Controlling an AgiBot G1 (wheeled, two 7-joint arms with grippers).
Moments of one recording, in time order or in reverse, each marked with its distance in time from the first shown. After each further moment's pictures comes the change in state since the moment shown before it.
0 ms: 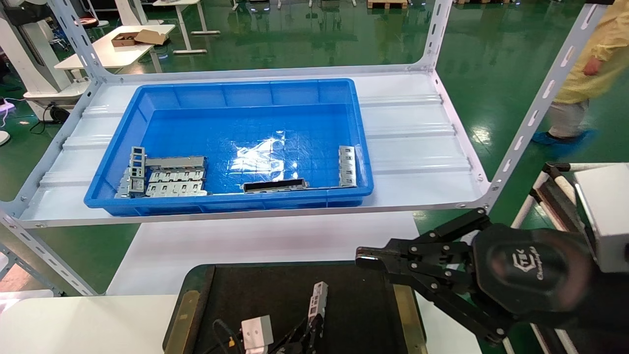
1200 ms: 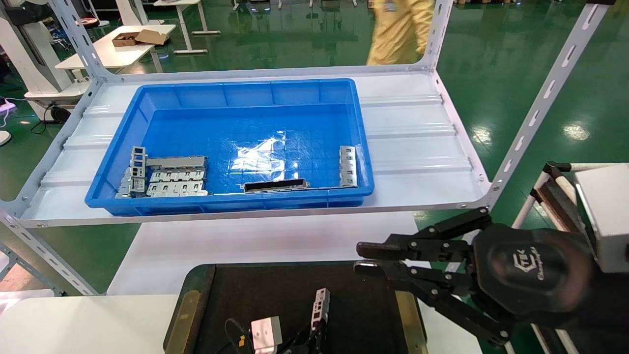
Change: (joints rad) left arm -0.062 -0.001 0.173 0.015 0.064 -0.192 -0.165; right arm 0.000 0.000 0.000 0.000 0.000 0.000 0.000
